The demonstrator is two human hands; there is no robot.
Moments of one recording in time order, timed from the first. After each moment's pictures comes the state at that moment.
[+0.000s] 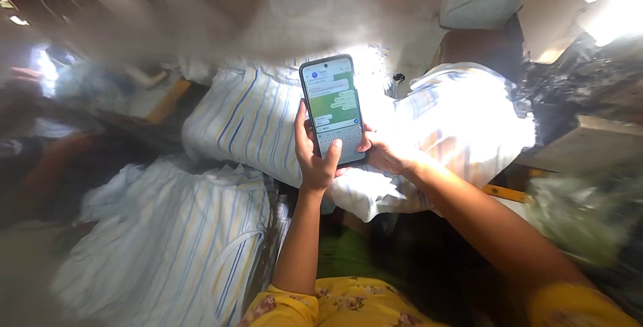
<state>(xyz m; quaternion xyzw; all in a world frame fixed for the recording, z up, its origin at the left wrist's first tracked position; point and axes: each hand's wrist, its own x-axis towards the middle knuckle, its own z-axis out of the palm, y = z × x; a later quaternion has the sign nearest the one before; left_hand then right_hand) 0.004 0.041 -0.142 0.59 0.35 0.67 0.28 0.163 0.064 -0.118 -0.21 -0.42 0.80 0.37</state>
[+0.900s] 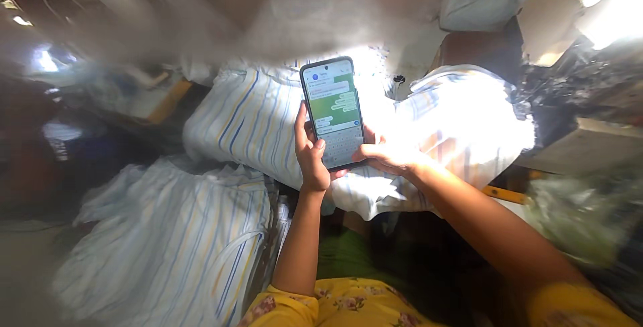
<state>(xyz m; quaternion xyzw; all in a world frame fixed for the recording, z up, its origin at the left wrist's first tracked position) 0.002 0.043 -0.148 0.55 0.33 0.69 0.33 0.165 0.063 -0.123 -0.20 -0.47 0.78 0.36</state>
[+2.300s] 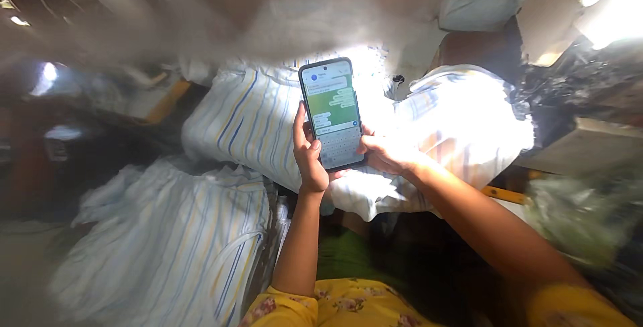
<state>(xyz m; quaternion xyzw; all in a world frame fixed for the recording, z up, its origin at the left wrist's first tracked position) 0.000 0.044 -0.149 0.55 0.32 0.69 0.34 0.164 0.066 -0.122 -0.20 -0.44 0.80 0.36</state>
